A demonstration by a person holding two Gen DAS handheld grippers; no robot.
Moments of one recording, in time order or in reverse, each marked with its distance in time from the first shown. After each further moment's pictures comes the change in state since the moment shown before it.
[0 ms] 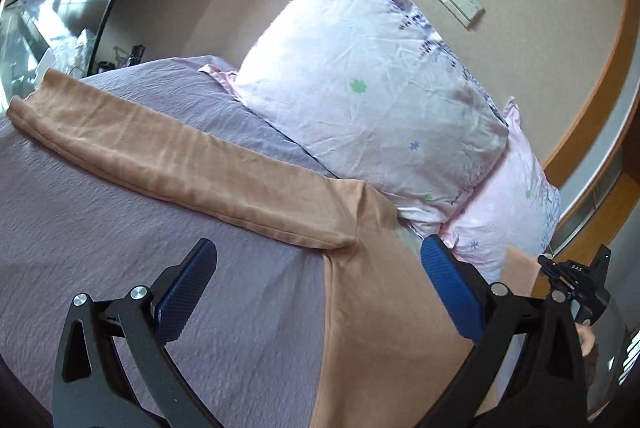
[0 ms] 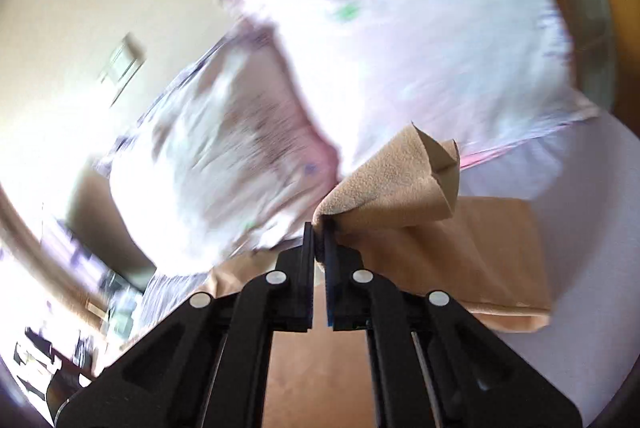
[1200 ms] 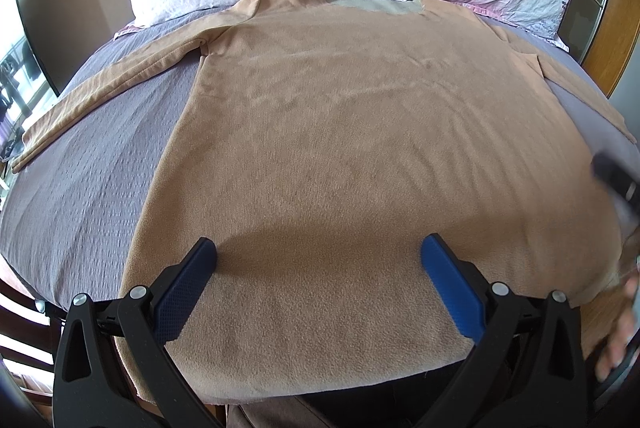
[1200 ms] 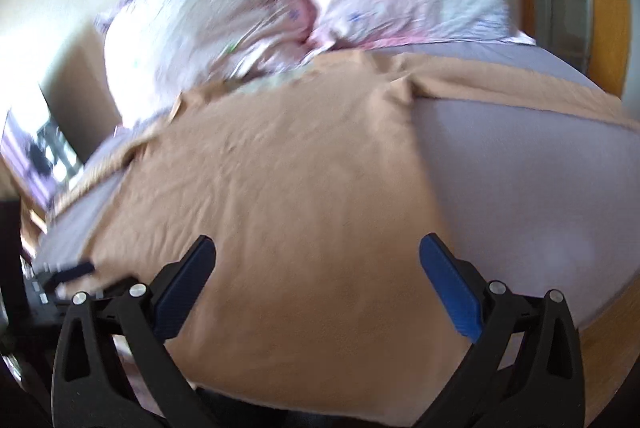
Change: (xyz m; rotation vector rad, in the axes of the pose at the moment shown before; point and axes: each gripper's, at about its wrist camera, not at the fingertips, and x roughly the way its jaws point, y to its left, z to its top) left arm 0.024 -0.148 -0.188 0.655 0.456 0.330; right arm -0.117 -0.027 -0.196 -0.044 0.027 -0.274
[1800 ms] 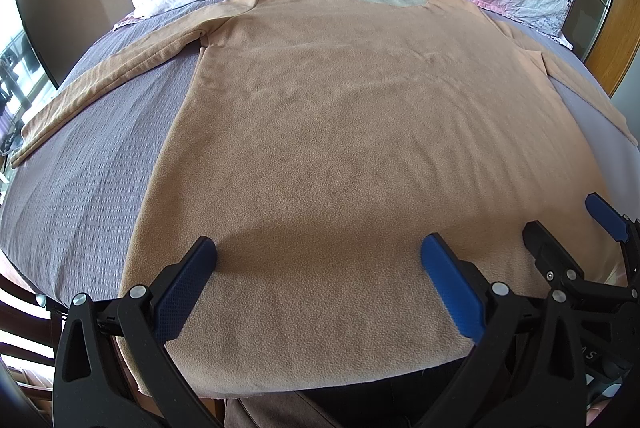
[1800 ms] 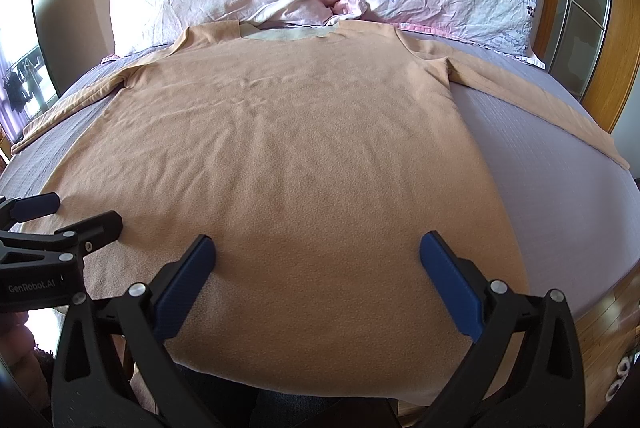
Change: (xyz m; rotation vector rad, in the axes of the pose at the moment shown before) left arm 0.005 0.001 0.000 -0.014 0.054 -0.001; right arm 0.032 0.090 -0.059 -0.276 0.116 -0.140
